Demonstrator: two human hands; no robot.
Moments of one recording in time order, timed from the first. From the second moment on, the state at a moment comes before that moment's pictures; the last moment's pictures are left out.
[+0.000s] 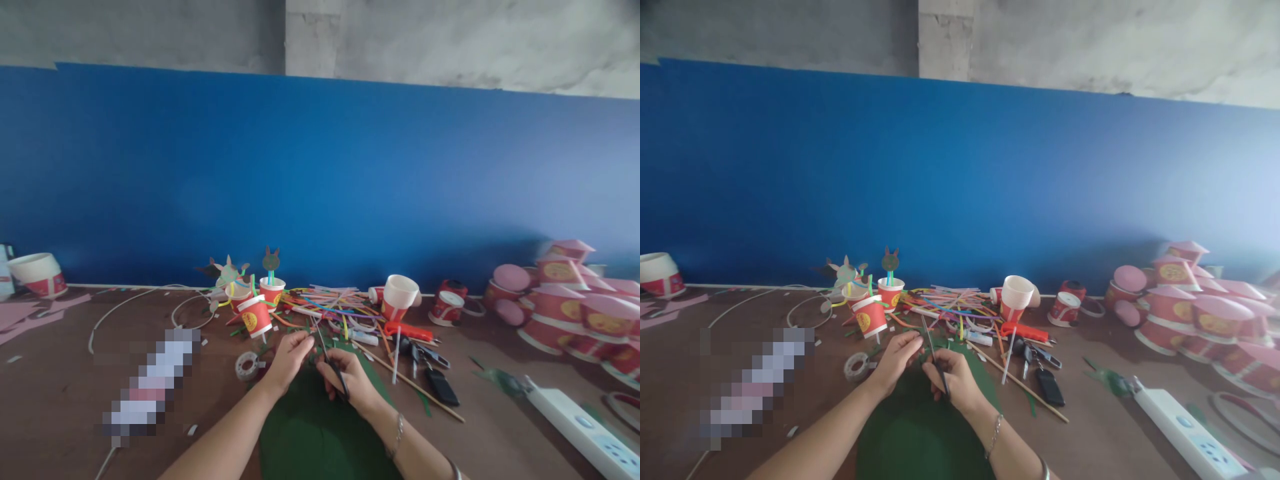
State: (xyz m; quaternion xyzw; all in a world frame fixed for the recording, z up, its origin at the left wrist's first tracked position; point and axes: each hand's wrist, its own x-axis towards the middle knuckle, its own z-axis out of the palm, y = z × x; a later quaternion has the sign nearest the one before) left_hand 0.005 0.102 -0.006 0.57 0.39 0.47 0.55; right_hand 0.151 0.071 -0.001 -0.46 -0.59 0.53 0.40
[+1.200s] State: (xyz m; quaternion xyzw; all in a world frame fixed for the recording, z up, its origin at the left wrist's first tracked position) left_hand 0.006 0.103 -0.008 0.58 0.42 0.50 0.49; right_hand 0.150 0.071 -0.001 -0.46 -0.59 0.54 0.39
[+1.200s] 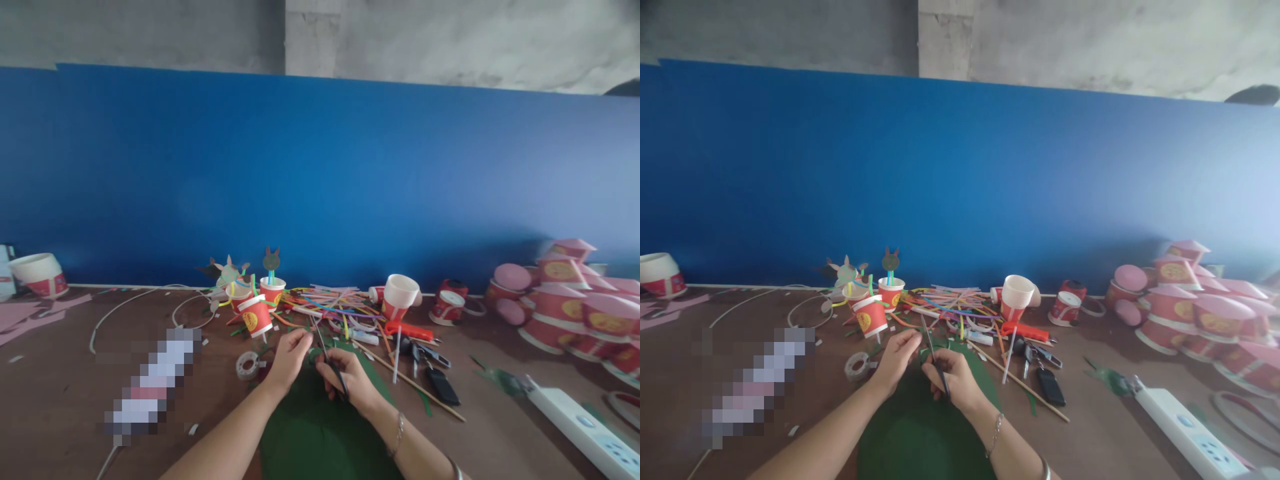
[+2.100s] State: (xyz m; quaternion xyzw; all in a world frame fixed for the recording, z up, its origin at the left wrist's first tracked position) left_hand 0.004 0.103 -0.006 0.60 0.41 0.49 0.48; right_hand 0.150 0.071 -0.001 -0.46 -0.59 0.54 0.39
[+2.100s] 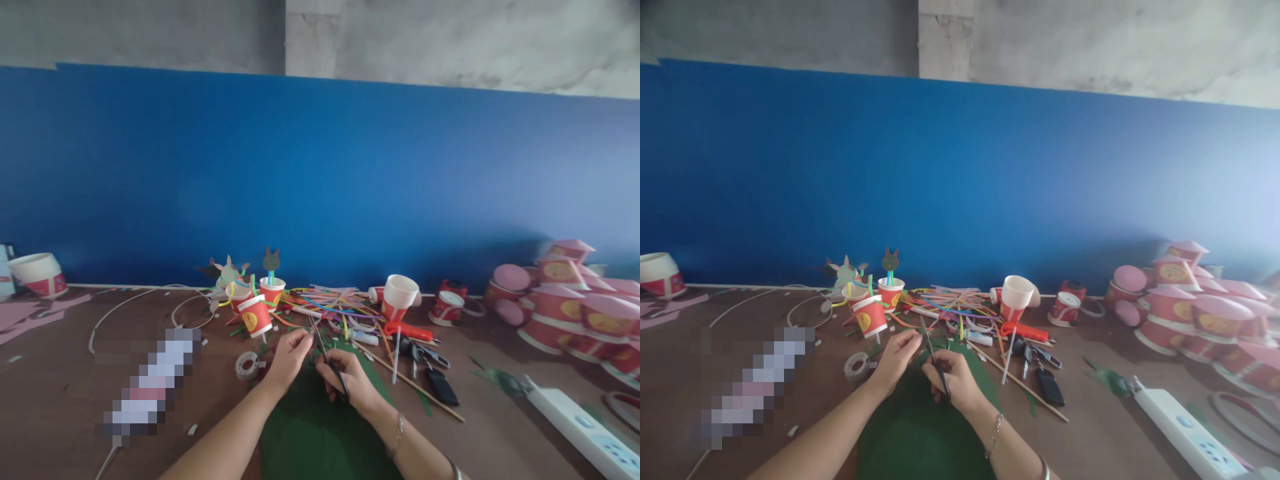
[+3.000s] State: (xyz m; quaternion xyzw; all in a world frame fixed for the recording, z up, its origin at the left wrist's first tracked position) left_hand 0.006 0.104 -0.010 0.56 0.38 0.49 0.55; right_hand 0.152 0.072 -0.002 -0.46 -0.58 0.54 0.40
